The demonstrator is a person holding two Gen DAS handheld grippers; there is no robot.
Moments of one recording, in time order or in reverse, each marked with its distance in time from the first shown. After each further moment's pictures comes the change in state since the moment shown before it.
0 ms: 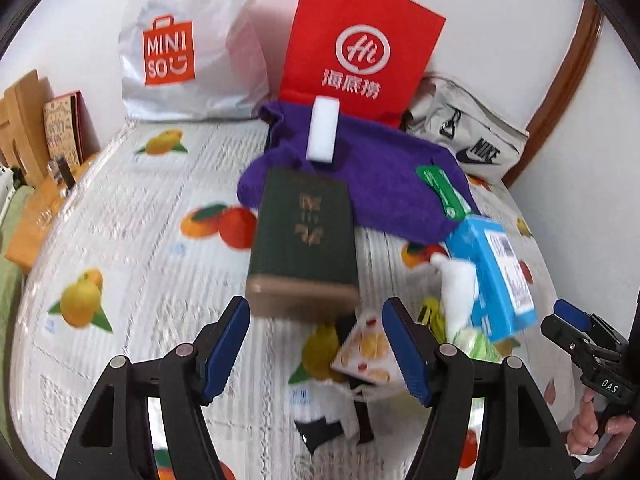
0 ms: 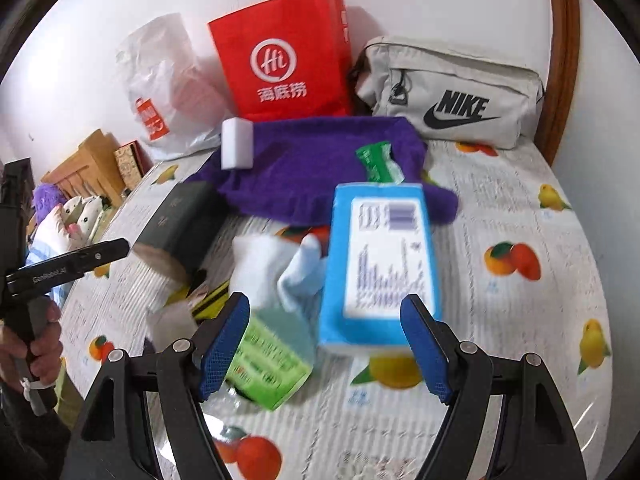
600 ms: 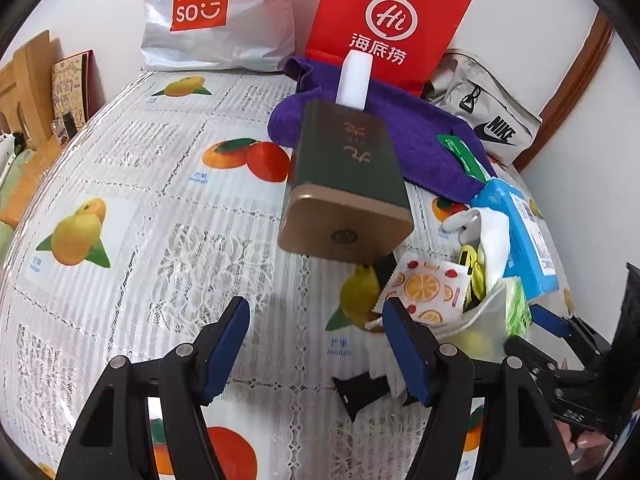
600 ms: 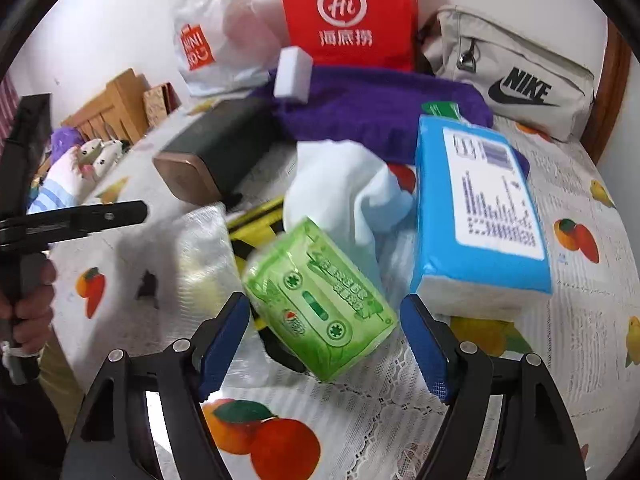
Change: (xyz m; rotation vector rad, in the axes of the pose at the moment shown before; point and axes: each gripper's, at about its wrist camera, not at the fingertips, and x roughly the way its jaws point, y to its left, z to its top) left arm 0.014 0.033 -0.044 -0.046 0.053 -0.009; right arm 0.050 0.046 -0.051 -0.143 0.077 0.039
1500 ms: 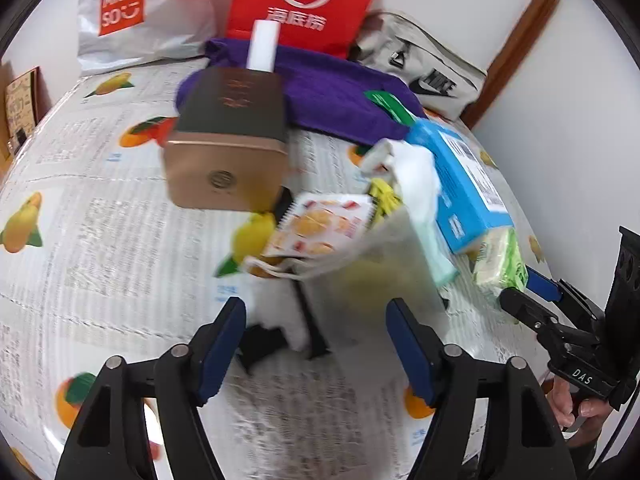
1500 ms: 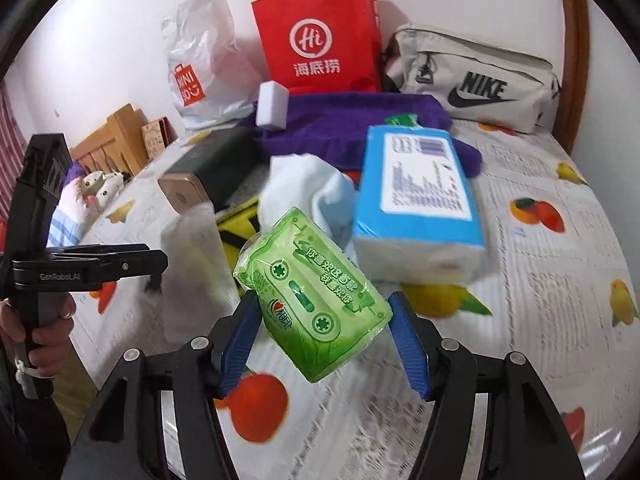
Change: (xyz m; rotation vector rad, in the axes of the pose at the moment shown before) left arm 0.002 -0.060 -0.031 0.130 0.059 -0.118; right arm -0.046 -0.034 -0.035 0.067 -0.117 0.007
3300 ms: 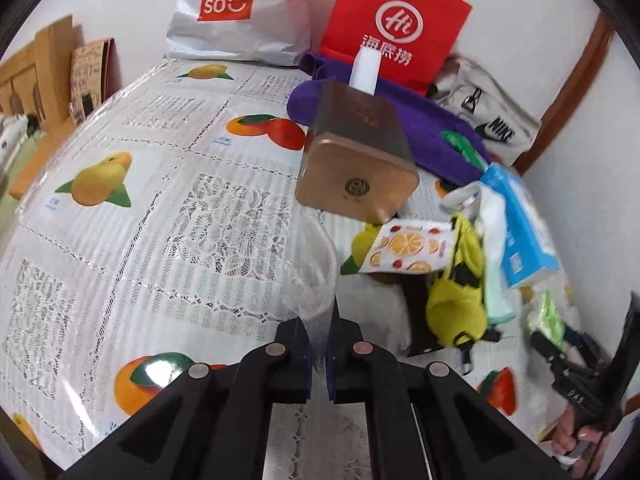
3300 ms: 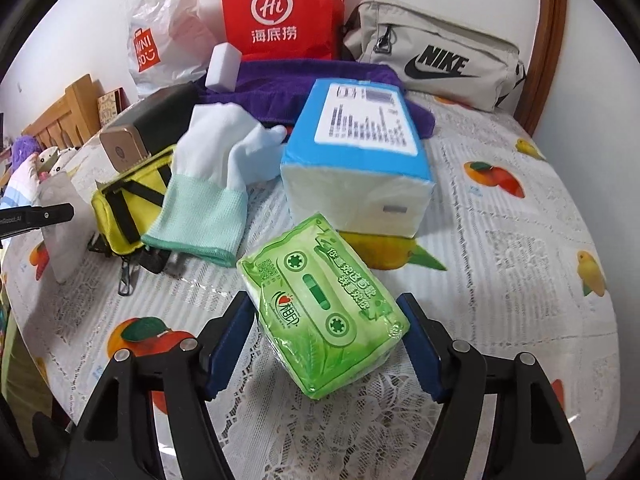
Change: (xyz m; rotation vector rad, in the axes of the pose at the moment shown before) left arm -0.026 0.068 -0.015 -0.185 -0.105 0.105; right arm 0.015 -0.015 -0.027 -0.022 0.046 -0.189
